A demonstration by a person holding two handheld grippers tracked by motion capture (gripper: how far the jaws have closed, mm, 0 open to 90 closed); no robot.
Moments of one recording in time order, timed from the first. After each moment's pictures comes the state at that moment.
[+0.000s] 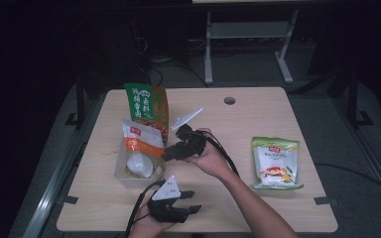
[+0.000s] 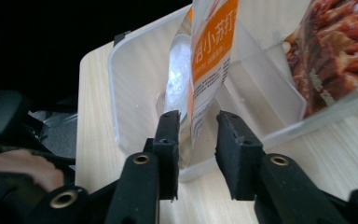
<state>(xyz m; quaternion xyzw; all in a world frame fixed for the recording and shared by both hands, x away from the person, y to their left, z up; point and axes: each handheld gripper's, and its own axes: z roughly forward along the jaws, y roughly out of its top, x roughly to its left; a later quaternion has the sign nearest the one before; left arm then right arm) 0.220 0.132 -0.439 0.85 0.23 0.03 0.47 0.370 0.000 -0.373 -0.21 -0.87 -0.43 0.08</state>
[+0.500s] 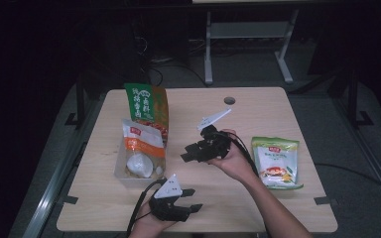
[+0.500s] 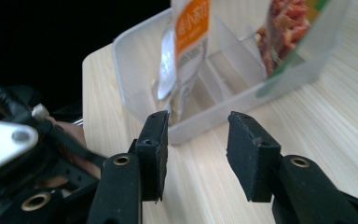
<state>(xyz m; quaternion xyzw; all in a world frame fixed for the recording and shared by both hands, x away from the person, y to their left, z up) 0.225 0.129 -0.439 0.85 0.23 0.04 0.46 0.356 -0.061 -0.364 -0.23 -0.86 -0.45 0.07</state>
